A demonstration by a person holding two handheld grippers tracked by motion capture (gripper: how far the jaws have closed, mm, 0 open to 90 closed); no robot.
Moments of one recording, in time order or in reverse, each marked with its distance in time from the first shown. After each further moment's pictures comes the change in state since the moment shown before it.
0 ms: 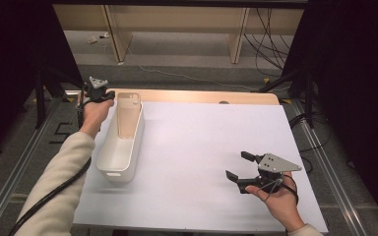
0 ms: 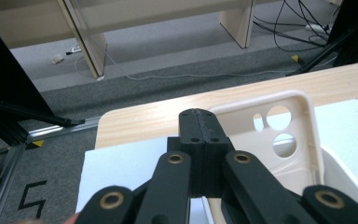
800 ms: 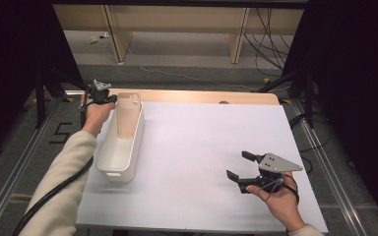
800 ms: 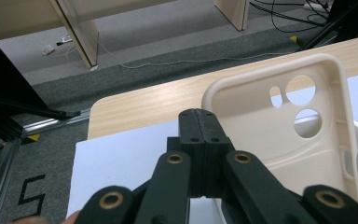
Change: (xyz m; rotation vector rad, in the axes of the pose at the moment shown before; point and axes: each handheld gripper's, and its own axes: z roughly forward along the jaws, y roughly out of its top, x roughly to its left) left arm 0.005 -0.010 0.019 0.043 -0.021 0.051; right arm -0.001 0.000 -0.001 -0.001 -0.005 0.002
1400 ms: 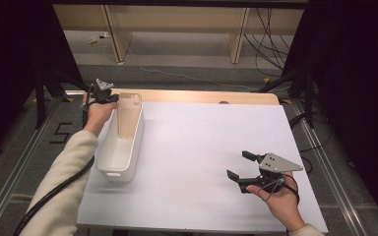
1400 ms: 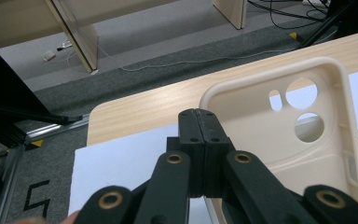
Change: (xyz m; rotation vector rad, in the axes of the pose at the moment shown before) left arm -0.005 0.004 0.000 -0.011 0.004 0.034; right arm 0.000 0.000 0.000 0.003 0.008 0.015
